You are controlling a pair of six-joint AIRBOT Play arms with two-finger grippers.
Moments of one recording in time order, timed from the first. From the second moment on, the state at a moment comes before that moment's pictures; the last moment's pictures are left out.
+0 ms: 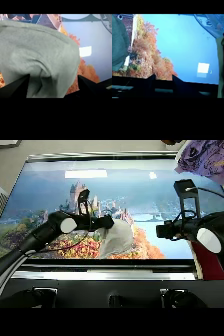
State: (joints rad) left arm -0.64 -1.31 1.18 1.27 -0.78 -2.10; right arm 0.50 -0.85 1.21 -1.84 1.49 1.91
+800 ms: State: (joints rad) left arm -0.20 -0.94 0.53 0.76 -0.84 -1.62; right arm 0.50 -0.91 1.21 -1.77 1.44 2.01
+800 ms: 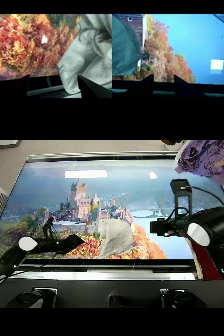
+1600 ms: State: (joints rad) left arm -0.36 -1.39 0.58 0.13 -0.75 -1.08; right arm 0.50 -0.93 1.21 -1.67 1.44 2.09
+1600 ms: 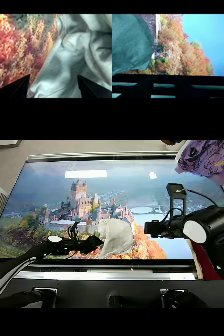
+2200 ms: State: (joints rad) left arm -0.37 -1.44 0.59 0.13 -0.75 -1.06; right arm 0.47 -0.93 1.22 -1.63 1.41 2.16
